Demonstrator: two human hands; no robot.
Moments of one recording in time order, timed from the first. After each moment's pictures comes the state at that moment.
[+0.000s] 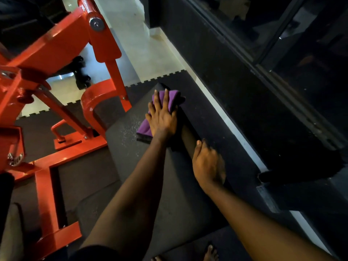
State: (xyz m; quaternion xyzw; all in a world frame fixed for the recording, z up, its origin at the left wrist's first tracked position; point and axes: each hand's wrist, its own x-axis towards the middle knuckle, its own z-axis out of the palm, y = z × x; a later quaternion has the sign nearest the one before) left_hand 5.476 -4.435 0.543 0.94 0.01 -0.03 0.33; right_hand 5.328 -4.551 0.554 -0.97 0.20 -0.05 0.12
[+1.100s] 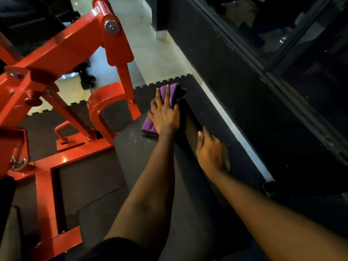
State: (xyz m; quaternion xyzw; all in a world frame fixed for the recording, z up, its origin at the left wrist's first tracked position) left_hand 5.534 -4.405 0.535 0.93 0.06 0.00 0.37; right_hand 5.402 -4.529 0.564 -0.98 0.12 -0.03 0.14
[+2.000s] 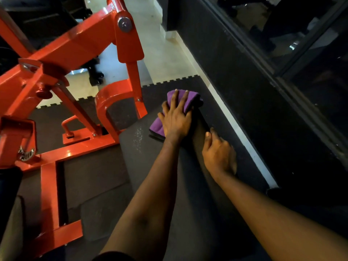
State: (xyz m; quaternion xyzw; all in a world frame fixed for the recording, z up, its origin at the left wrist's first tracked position) left_hand 5.517 -4.406 0.532 0.94 -0.01 0.00 0.35; right_hand 5.402 -4.529 0.559 -0.98 0.14 -0.05 0.13
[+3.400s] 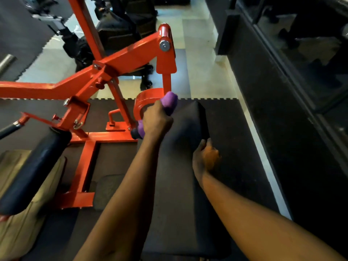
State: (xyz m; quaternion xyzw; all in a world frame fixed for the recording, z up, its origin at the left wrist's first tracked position) left_hand 5.440 -4.379 0.644 0.92 0.25 0.08 0.30; right_hand 5.412 -4.543 0.546 -0.94 0.14 -0.02 0.31
